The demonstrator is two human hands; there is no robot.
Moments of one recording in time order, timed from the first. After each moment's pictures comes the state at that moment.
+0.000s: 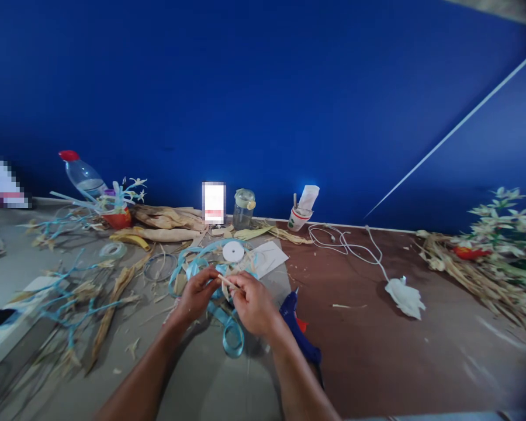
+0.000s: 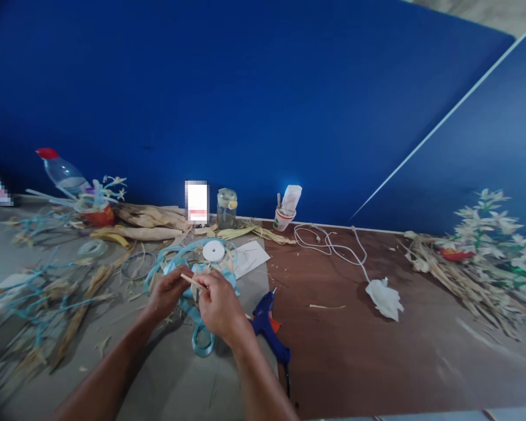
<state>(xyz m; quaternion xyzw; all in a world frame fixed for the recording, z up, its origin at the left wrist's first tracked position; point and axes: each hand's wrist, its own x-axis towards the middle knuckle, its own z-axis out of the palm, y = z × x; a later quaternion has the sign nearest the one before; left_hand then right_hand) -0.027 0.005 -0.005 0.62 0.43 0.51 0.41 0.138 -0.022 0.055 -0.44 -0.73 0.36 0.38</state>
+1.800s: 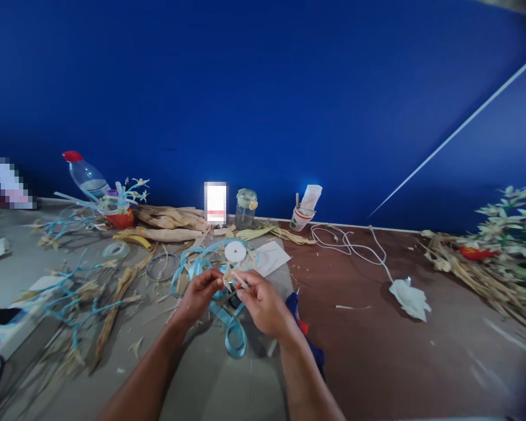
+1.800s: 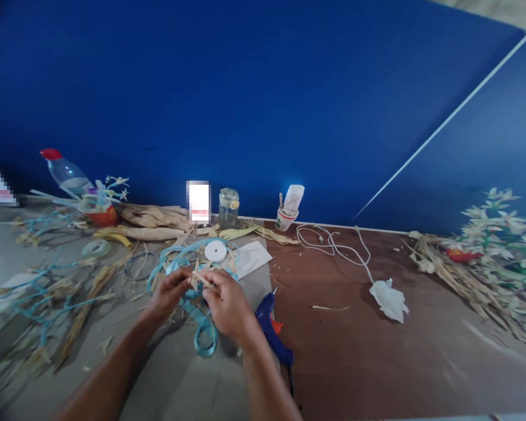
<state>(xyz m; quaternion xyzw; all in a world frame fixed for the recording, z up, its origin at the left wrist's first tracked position) -0.028 0.004 -0.005 0.56 0.40 0.51 0.51 0.148 -0.024 0.062 -0.44 -0.69 0.43 0.39</state>
